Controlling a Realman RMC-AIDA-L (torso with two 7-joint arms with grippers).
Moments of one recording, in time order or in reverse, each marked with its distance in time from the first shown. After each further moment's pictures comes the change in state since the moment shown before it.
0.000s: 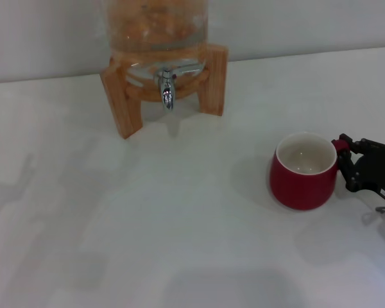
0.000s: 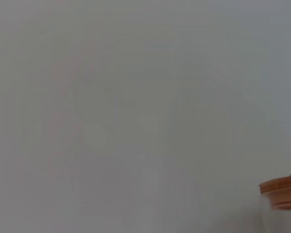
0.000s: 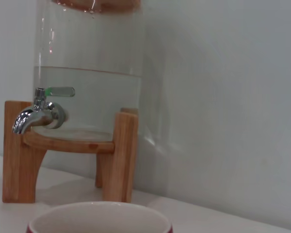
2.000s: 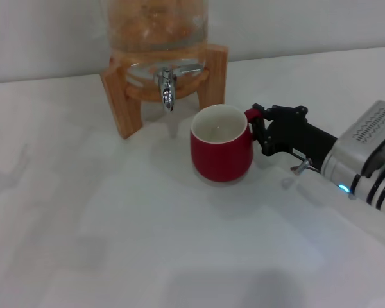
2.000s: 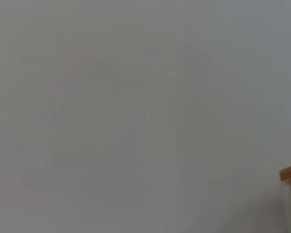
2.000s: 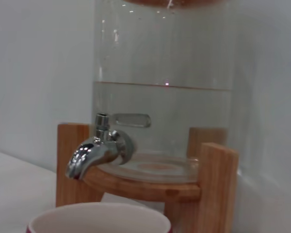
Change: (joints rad) left arm -0.024 0.009 0.003 0.045 -0.021 0.097 0.027; right arm 0.173 0.009 -0.013 -0.253 -0.054 0.346 0.012
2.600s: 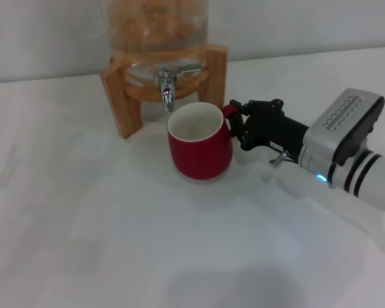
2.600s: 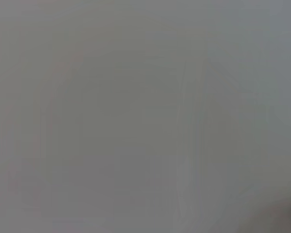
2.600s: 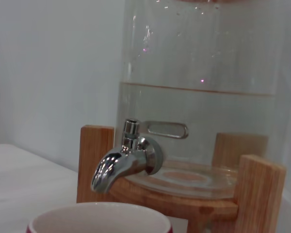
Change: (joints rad) left arm 0.021 0.002 0.000 0.019 -0.031 0.003 0.001; right arm 0.064 0.007 -0.027 -0.031 -0.002 0.081 0.000
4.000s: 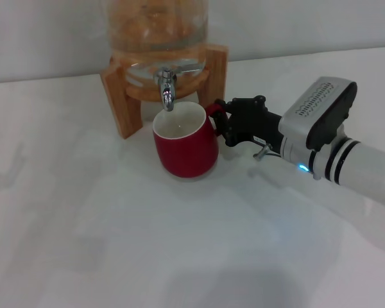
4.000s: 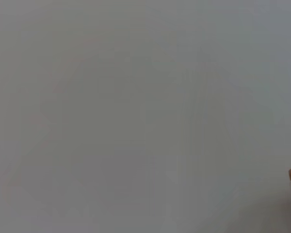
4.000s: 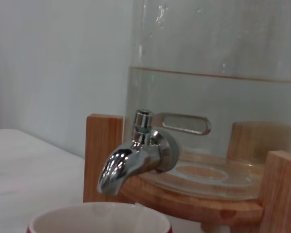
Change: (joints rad) left arm -0.013 -0.003 0.006 -0.007 0.010 0.011 0.000; right arm 0.076 0.005 -0.031 -0.005 0.008 0.108 0.041
